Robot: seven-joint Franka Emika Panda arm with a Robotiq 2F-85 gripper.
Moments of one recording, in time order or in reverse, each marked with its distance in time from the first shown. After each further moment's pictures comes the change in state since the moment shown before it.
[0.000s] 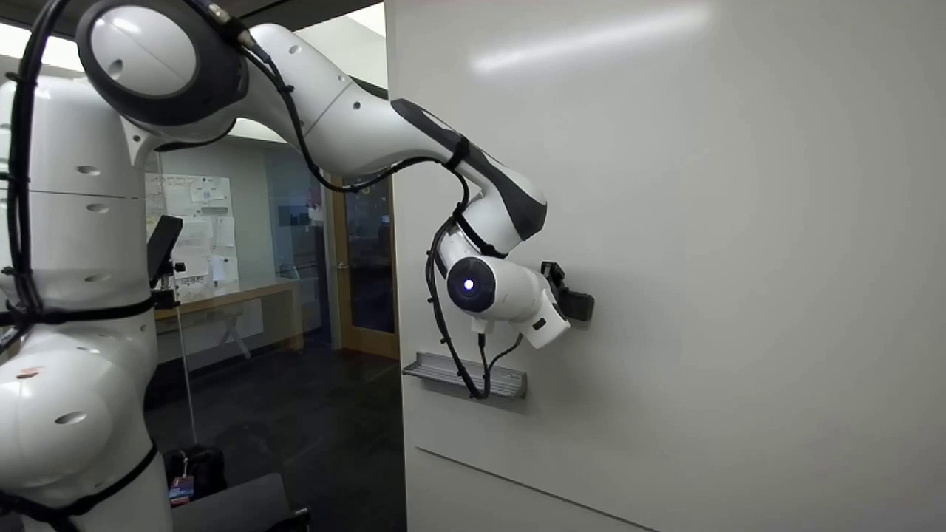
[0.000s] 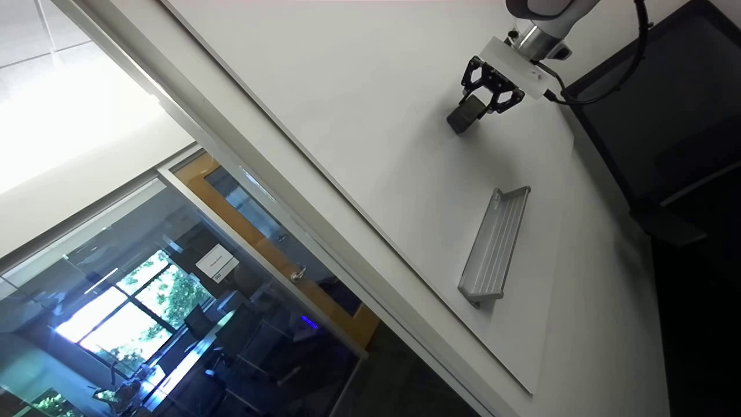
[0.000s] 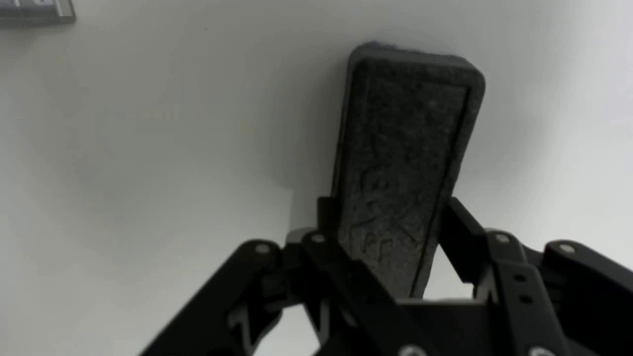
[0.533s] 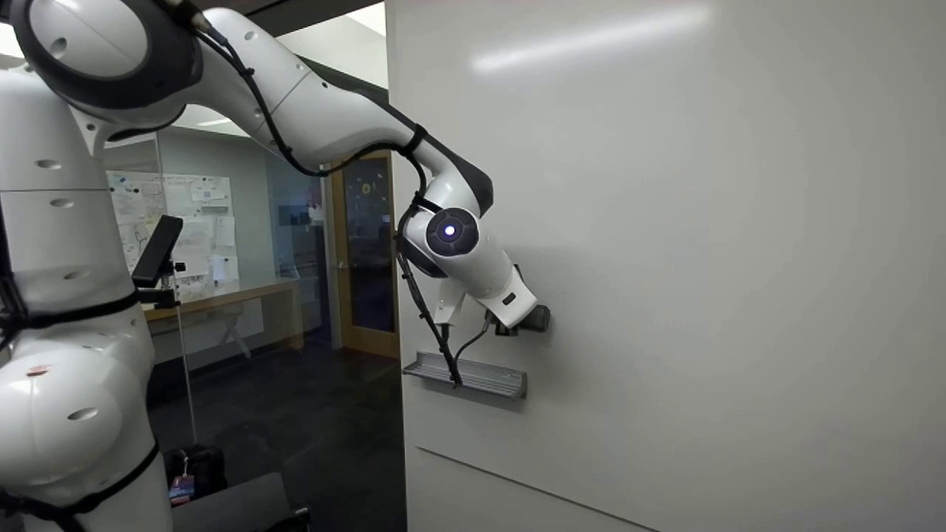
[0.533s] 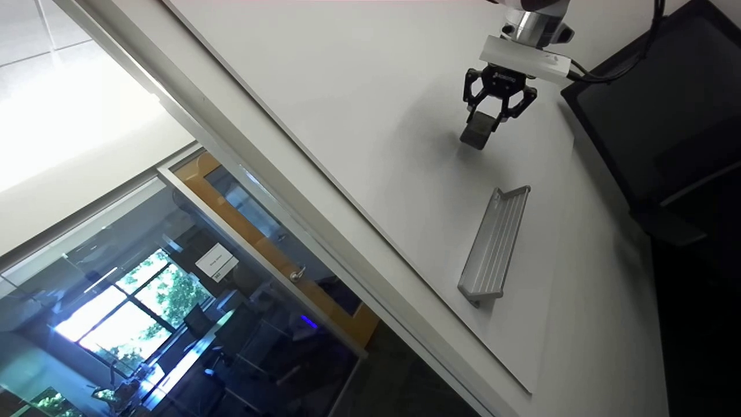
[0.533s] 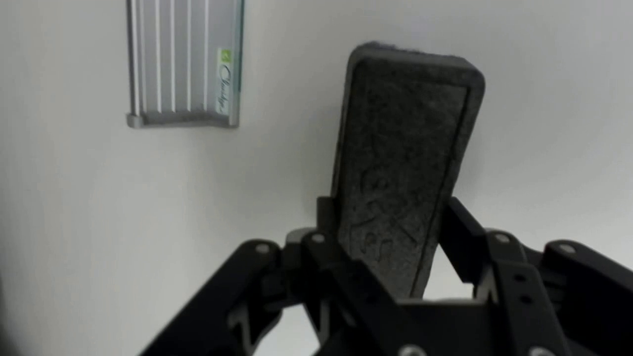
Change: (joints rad) arm 0.056 -0.142 0.059 -0.143 -0.500 0.155 0.339
